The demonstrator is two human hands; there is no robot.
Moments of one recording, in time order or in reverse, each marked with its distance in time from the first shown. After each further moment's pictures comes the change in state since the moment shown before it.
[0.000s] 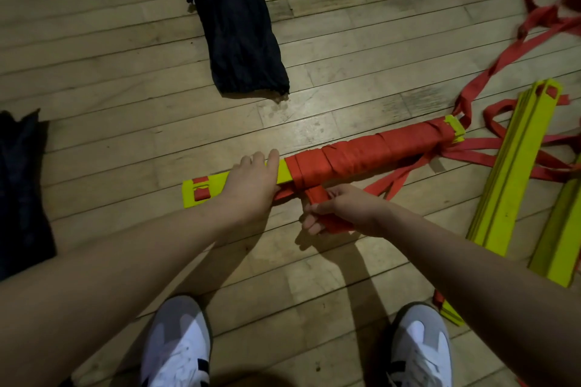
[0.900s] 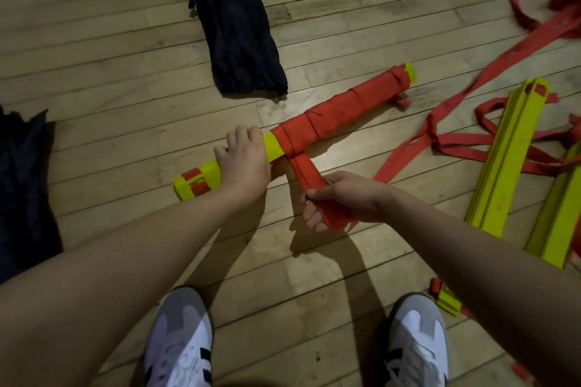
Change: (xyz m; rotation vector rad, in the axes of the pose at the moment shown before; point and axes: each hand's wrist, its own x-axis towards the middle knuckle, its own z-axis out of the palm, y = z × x) left_hand 0.005 0.004 -0.016 -0.132 0.227 -0.290; right_hand -0.022 -0.021 0.003 0.056 -0.094 0.017
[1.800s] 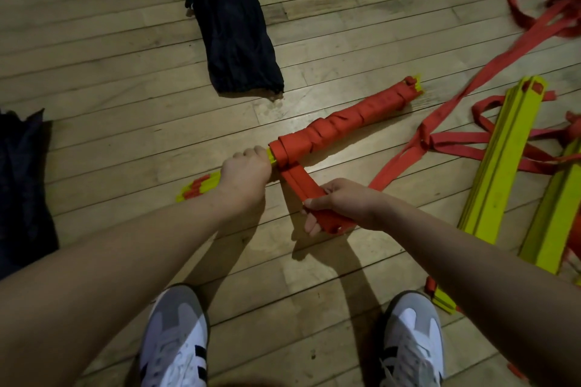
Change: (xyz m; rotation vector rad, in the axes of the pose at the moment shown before) left_hand -0.007 0.002 0.008 0.373 -0.220 0.162; right_hand 0.000 0.018 -0.004 -0.151 0.037 -0.045
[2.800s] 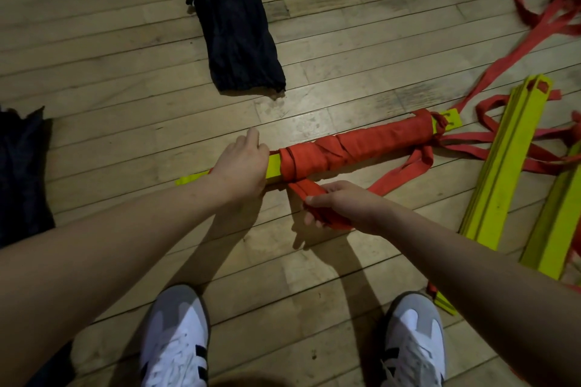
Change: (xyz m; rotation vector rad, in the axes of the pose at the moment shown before) left_hand 0.003 -0.020 -0.009 -0.074 0.085 0.207; right_hand 0.007 0.008 0.004 0.041 0.080 -0.037
